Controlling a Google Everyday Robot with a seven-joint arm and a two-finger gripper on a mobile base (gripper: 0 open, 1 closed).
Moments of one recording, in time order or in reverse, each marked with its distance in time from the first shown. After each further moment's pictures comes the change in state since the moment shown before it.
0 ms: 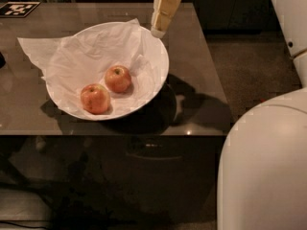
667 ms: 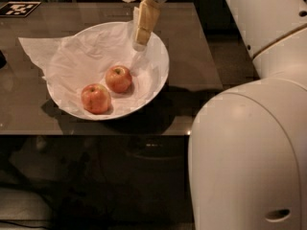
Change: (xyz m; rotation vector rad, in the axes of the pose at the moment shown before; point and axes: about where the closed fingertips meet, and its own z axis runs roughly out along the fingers) arm -0.025 0.008 0.061 -0.155 -0.066 -0.050
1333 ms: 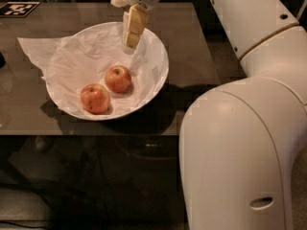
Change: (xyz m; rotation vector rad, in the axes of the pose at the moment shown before) arm -0.012 -0.010 0.028 -0.024 -0.039 -0.003
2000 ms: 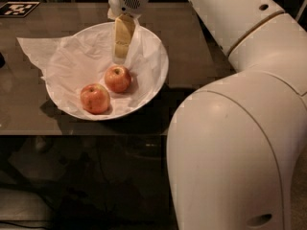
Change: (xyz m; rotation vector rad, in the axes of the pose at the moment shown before) arm -0.001 0.012 0.031 -0.039 0.174 0.086
